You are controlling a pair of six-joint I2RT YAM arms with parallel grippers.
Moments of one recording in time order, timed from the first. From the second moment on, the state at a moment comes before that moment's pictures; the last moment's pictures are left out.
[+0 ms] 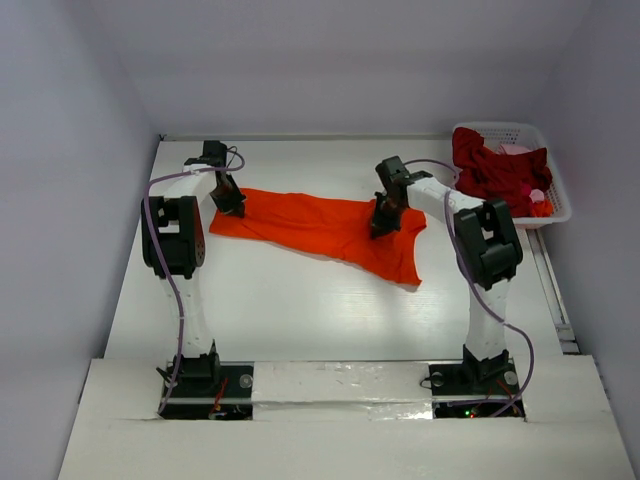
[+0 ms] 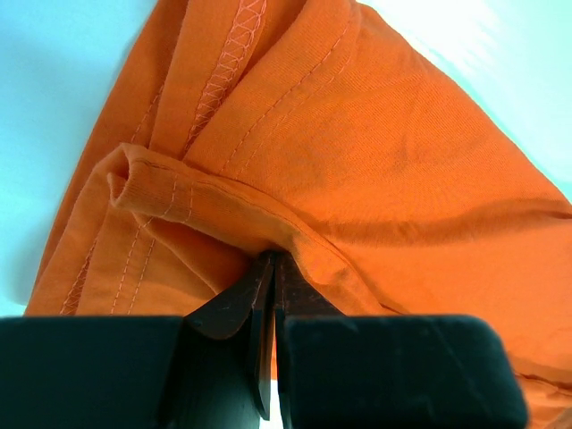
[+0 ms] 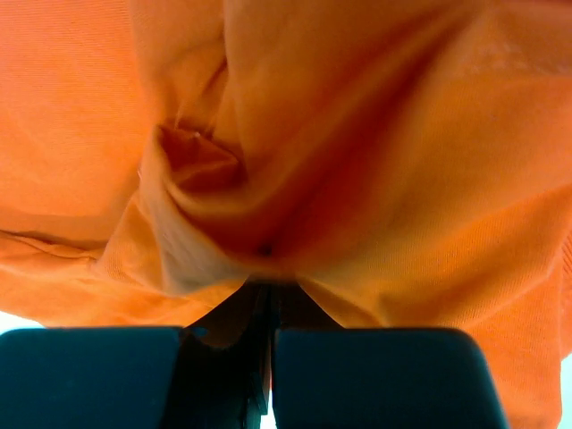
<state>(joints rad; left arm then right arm) -0.02 2.13 1.62 -0.70 0.08 -0.53 0.39 2.05 1.51 -0.67 -0.11 0.65</state>
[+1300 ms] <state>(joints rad) -0.02 2.13 1.61 -0.69 0.08 -0.53 0.37 2.15 1.86 -0.83 -0.08 0.63</state>
